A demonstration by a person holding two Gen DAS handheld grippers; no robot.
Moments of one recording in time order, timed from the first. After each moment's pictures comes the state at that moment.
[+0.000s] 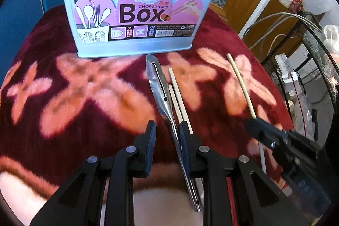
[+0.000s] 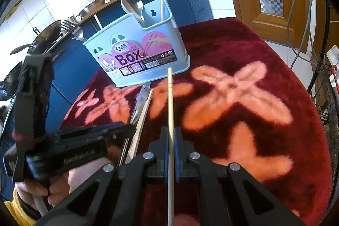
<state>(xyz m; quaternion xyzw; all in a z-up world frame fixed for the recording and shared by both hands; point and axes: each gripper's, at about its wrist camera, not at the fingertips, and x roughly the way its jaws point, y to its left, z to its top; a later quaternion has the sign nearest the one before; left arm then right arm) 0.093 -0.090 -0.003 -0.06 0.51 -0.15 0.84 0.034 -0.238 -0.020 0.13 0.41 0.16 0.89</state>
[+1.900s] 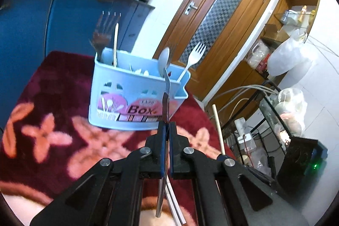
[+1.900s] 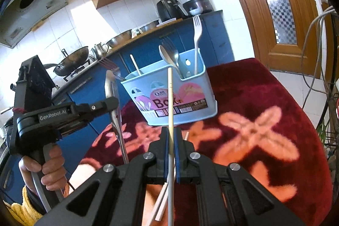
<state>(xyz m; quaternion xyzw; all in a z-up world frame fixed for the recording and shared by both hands) 0.073 -0.010 0.106 -0.19 0.32 -0.21 0.90 0.021 -0.226 0.033 0.15 0.28 0.22 0.92</state>
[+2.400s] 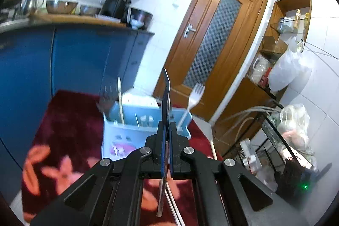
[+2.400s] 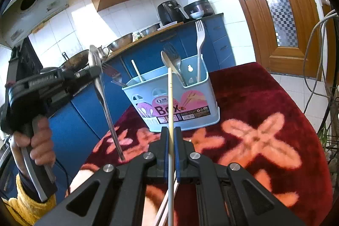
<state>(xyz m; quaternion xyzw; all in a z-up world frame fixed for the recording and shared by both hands) 0.086 -0.001 0.163 -0.16 0.24 -0.18 0.94 0.030 -0.226 0.036 0.16 0.27 0.22 0.93</state>
